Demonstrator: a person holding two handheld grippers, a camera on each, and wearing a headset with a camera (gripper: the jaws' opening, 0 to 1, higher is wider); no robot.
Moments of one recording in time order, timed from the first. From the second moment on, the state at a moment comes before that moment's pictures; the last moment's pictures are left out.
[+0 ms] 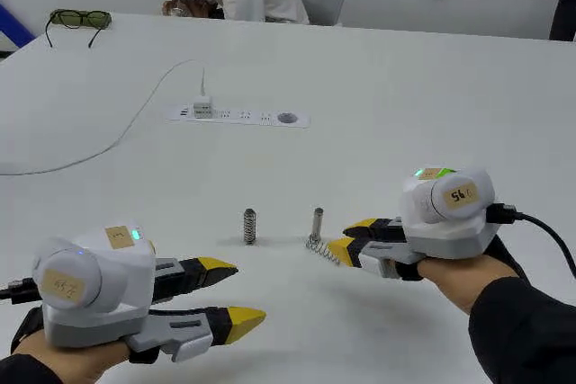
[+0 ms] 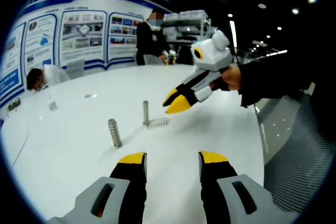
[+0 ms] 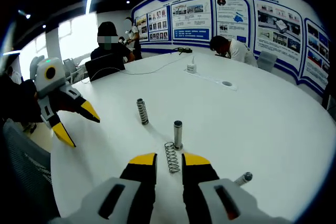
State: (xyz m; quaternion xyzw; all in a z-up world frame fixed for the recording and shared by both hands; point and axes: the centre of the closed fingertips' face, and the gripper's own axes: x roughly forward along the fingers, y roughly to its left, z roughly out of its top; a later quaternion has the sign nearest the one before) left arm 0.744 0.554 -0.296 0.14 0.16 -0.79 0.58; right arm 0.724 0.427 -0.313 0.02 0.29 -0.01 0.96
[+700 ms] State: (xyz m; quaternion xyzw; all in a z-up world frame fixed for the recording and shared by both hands) left arm 0.745 0.554 -0.301 0.14 0.16 -0.78 0.58; right arm 0.728 0.425 -0.345 0.01 0.33 0.00 0.94
